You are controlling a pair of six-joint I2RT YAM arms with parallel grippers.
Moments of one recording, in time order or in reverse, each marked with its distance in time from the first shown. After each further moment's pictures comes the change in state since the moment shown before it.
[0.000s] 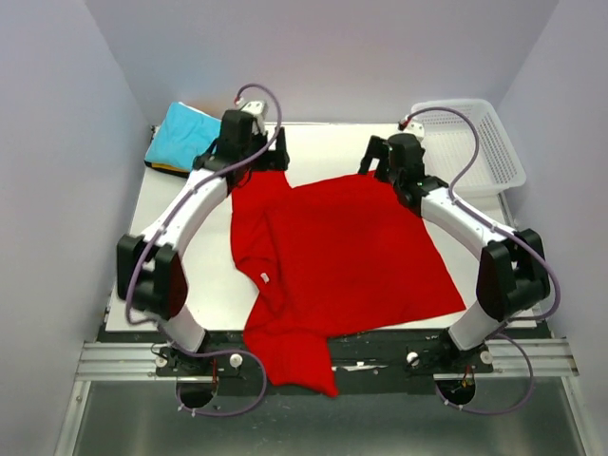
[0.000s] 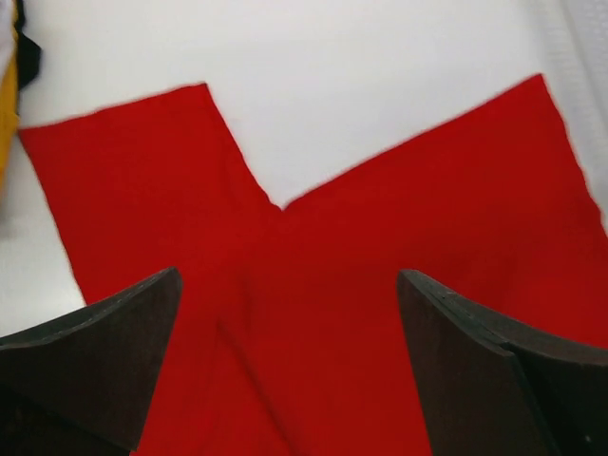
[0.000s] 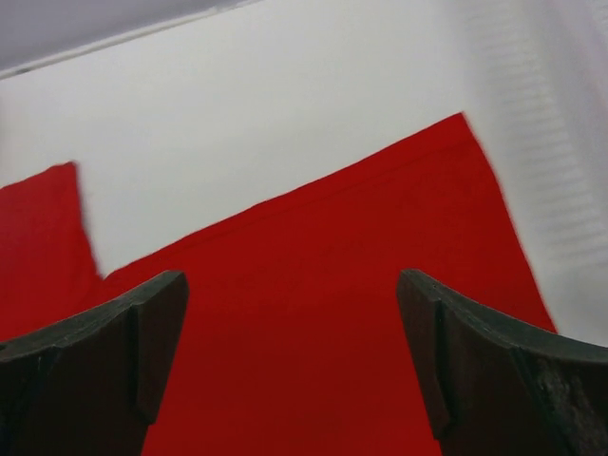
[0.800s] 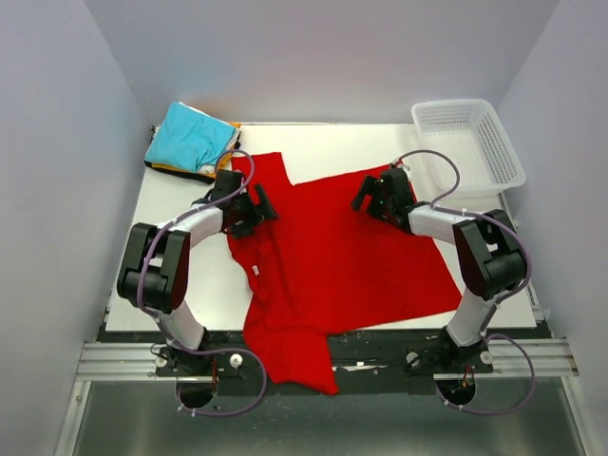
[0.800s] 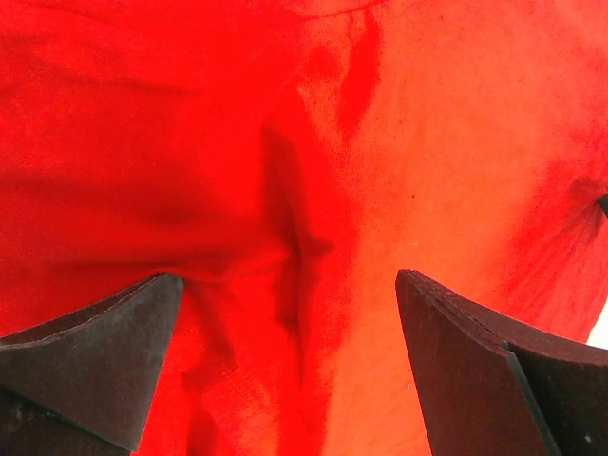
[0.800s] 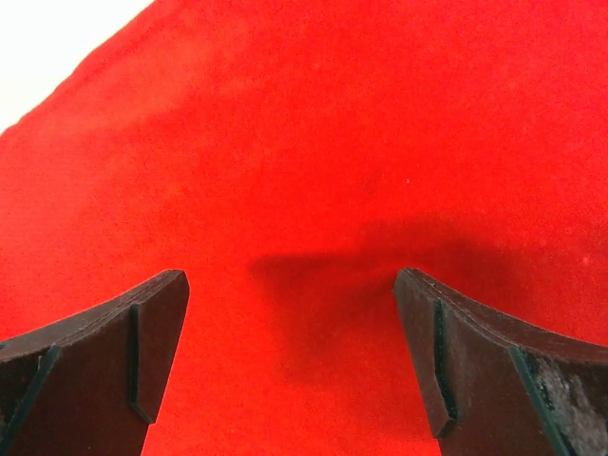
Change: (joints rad) left arm 0.094 -0.123 -0.686 0.228 0.220 -0.471; right arm -0.022 0.116 -0.291 0.157 -0.278 0.202
